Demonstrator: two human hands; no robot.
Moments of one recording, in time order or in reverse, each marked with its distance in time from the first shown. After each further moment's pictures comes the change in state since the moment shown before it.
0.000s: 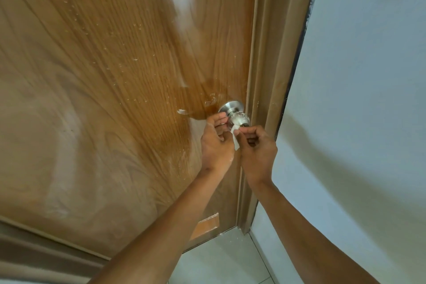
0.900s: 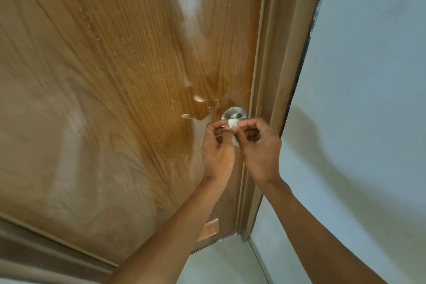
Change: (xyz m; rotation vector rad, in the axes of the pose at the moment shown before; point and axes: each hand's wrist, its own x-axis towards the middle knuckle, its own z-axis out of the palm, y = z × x) left_hand -0.007 0.008 0.000 -0.139 0.106 -0.055; right_hand 0.018 -0.031 -0.007 -0.034 -0.135 -0.118
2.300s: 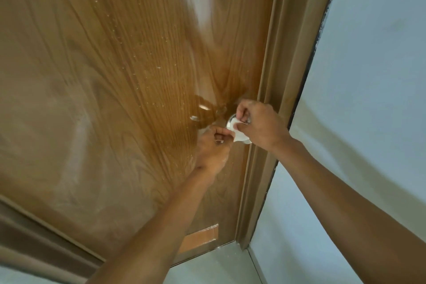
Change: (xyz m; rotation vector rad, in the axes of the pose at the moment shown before) left_hand 0.021 0.007 -0.026 0.208 -0.128 -0.101; right_hand 0.067 -0.026 -0.009 -0.541 -0.506 -0.122
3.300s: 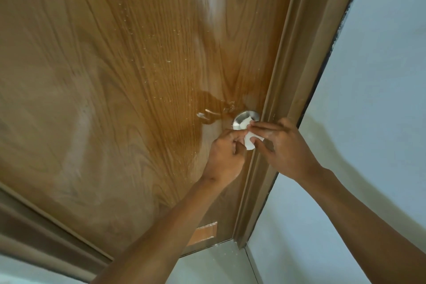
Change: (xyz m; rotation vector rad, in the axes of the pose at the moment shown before) left_hand -0.016 -0.005 0.003 0.261 -0.118 0.302; right_hand -0.042 0.039 0.006 -0.239 0.078 -0.233
